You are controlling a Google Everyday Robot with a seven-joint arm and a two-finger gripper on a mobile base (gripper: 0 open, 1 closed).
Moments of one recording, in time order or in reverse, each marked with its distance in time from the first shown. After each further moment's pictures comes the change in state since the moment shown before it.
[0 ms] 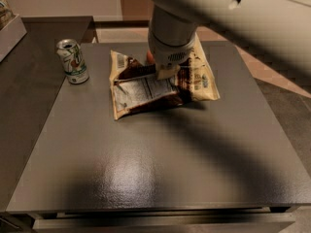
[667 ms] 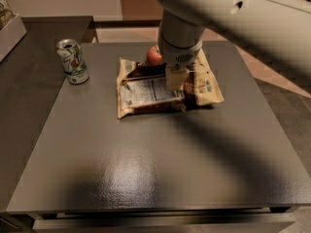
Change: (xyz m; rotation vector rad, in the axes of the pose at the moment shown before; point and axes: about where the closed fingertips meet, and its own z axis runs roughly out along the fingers) arm 0.027 -0.001 0.018 -0.021 0.033 0.061
